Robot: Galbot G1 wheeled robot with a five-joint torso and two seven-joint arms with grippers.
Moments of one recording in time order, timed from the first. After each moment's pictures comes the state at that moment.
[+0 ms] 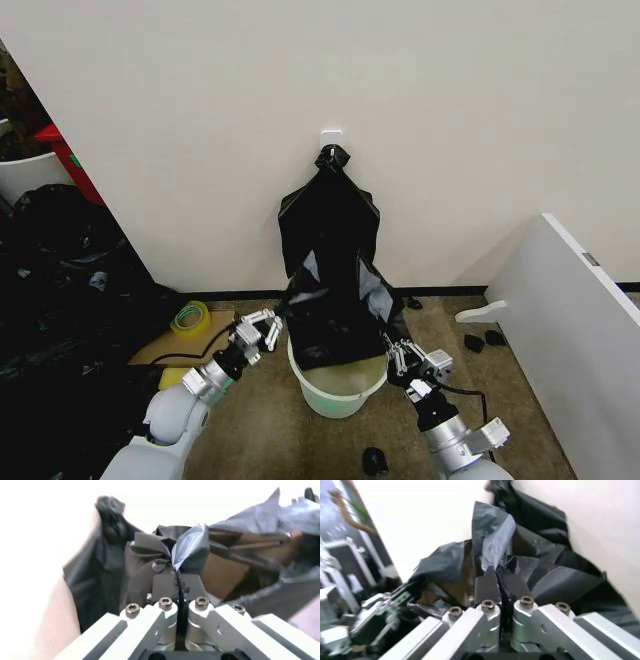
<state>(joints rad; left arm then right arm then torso) 1.27 -1.18 -0.38 -1.77 -0.32 -0.54 0.52 -1.60 1.11 0.23 2.09 0.59 0.41 -0.14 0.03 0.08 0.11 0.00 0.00</state>
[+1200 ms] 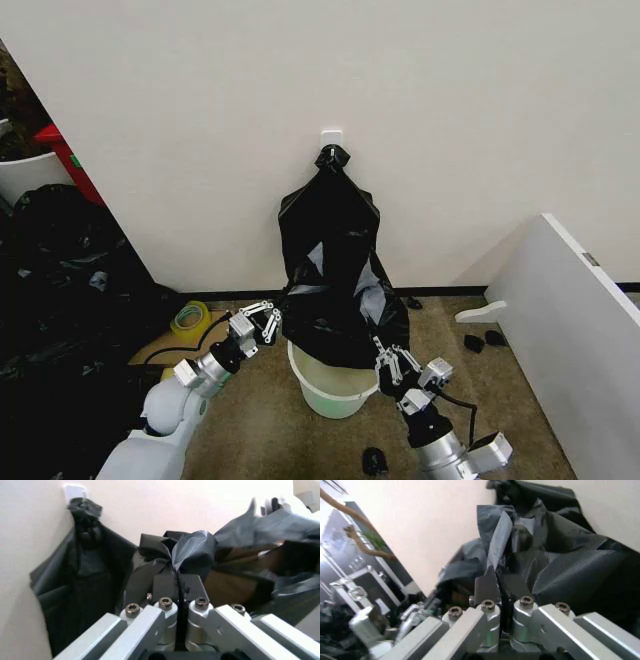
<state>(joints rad) 1.26 -1.22 -0.42 -1.74 -0.35 -0.52 0.70 -1.66 1.14 0.18 2.11 0.72 0.40 -0.16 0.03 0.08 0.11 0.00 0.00</state>
